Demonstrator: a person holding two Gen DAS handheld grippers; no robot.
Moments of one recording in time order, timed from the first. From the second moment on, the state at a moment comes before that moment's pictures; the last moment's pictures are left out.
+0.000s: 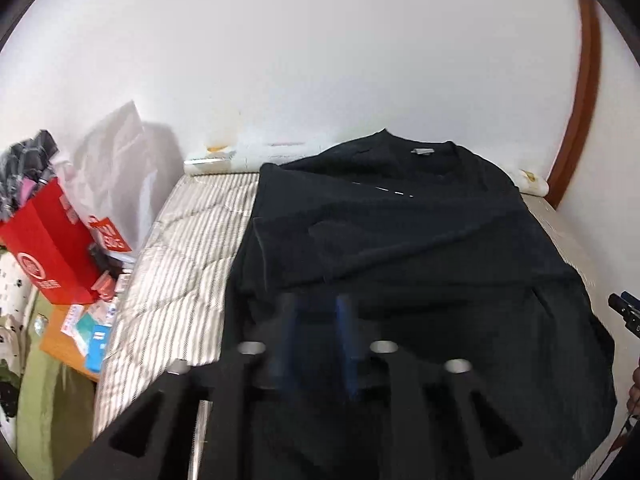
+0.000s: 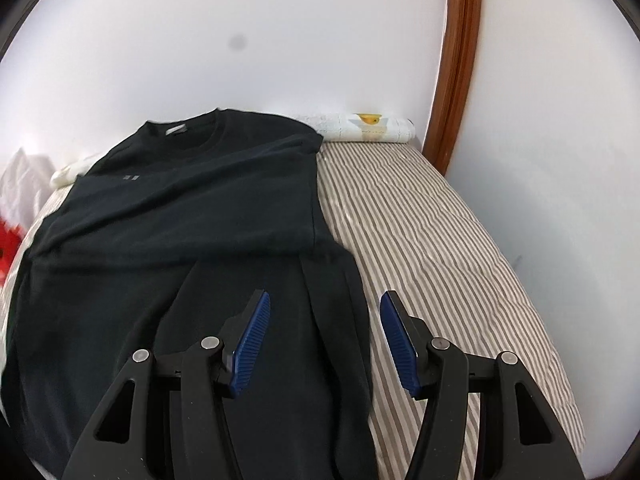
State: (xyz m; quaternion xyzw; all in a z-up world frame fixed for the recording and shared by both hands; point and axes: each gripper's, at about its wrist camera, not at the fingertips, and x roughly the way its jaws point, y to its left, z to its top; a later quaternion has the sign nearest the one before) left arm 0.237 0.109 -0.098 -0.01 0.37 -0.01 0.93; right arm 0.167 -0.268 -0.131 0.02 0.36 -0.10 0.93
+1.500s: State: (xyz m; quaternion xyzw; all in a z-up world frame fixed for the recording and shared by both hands) left arm 0.060 0.146 -0.157 -0.04 0.41 -0.08 0.91; right arm 0.028 -0.279 -0.186 0.09 0.35 0.00 0.93
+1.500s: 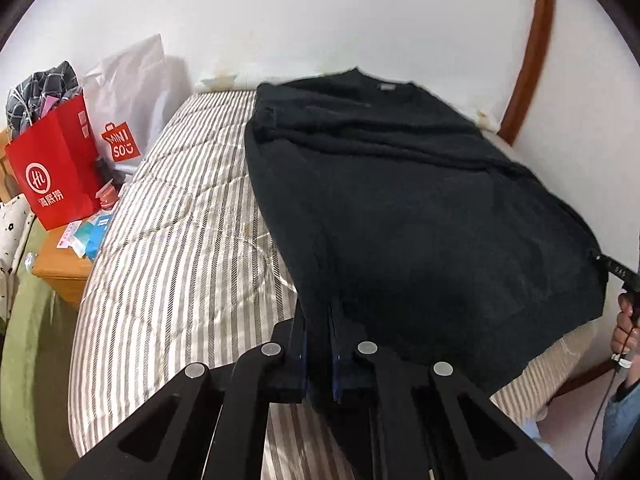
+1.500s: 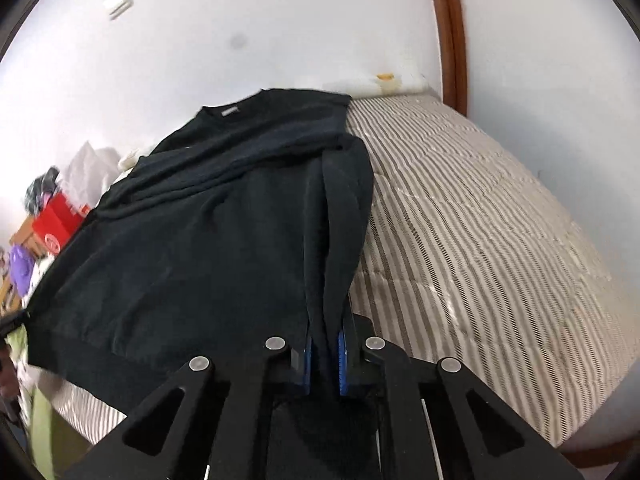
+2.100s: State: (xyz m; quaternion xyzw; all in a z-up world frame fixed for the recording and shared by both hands) left arm 0.128 0.169 -0.079 -0.14 0.31 -0.08 0.94; right arm 0.076 -0.293 -0.097 0.15 0.25 0.03 0.96
